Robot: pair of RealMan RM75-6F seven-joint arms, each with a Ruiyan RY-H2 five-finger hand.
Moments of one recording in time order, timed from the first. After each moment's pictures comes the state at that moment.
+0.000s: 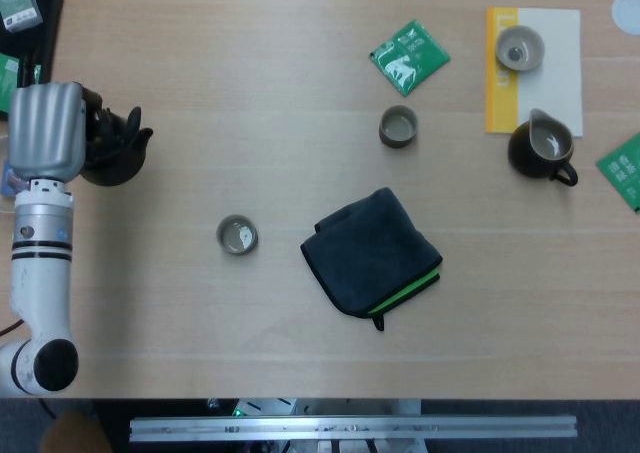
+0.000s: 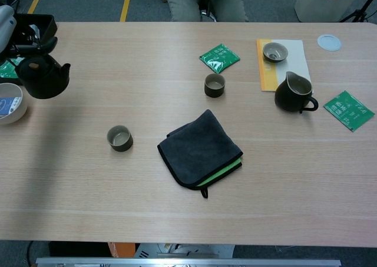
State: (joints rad) left arm -0.53 -1.42 -0.19 -1.60 0.99 1.36 0.46; right arm 0.01 -1.07 0.10 -1.59 -1.52 1.59 0.22
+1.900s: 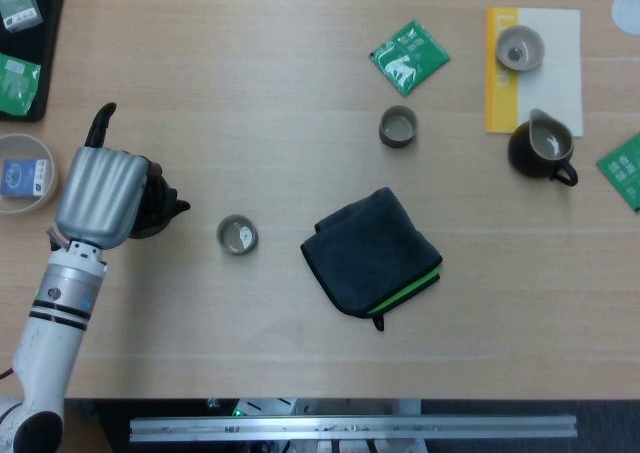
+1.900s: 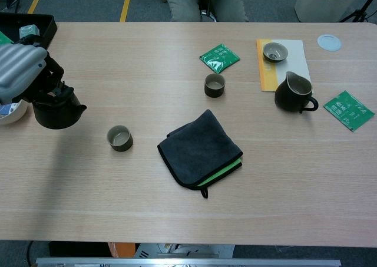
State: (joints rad) left arm -0.44 -1.35 -0.04 -1.81 1.24 1.31 0.54; right arm 0.01 -1.08 0.09 -1.60 -1.53 1.59 0.21
